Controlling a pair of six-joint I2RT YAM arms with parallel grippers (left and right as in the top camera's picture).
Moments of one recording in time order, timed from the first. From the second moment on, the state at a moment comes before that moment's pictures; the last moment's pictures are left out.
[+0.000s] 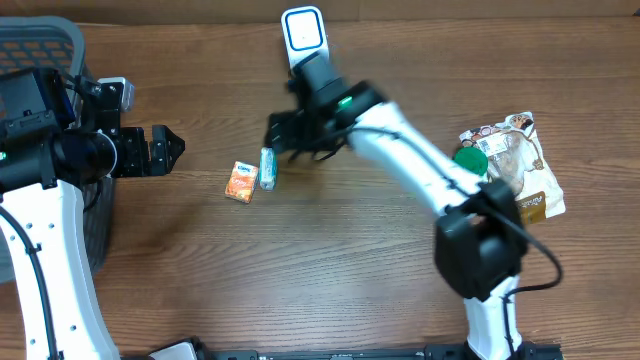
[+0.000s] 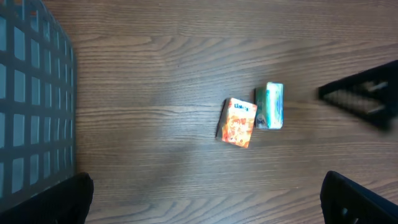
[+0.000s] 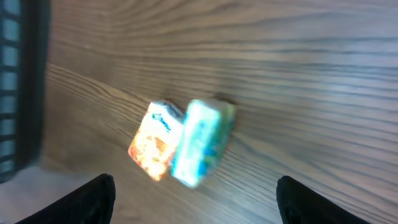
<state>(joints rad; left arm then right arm) 0.30 1.43 1.55 -1.22 0.30 0.21 0.66 2.13 1.84 -0.79 -0.26 0.51</state>
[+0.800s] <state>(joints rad) 0.30 1.43 1.55 -1.22 0.30 0.21 0.65 2.28 1.84 -0.89 -0.07 0.62</state>
